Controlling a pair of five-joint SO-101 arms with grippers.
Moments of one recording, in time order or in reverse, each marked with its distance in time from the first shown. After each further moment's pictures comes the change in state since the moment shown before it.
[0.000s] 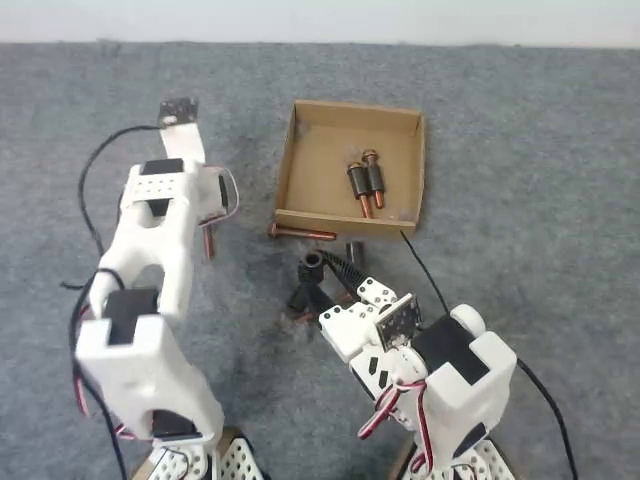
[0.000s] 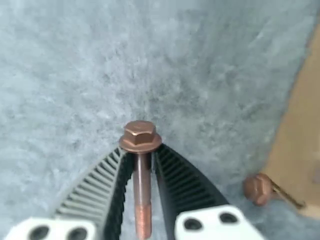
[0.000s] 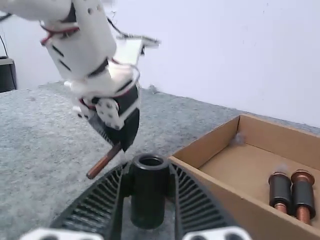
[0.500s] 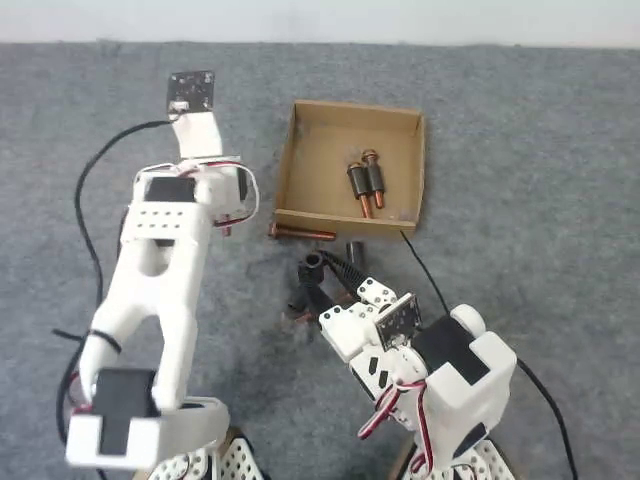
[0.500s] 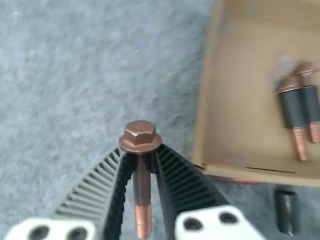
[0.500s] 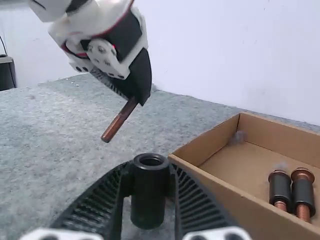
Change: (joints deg) left arm 7.4 -25.8 14.0 -5.1 0.9; right arm 0.0 0.0 0.0 0.4 0.0
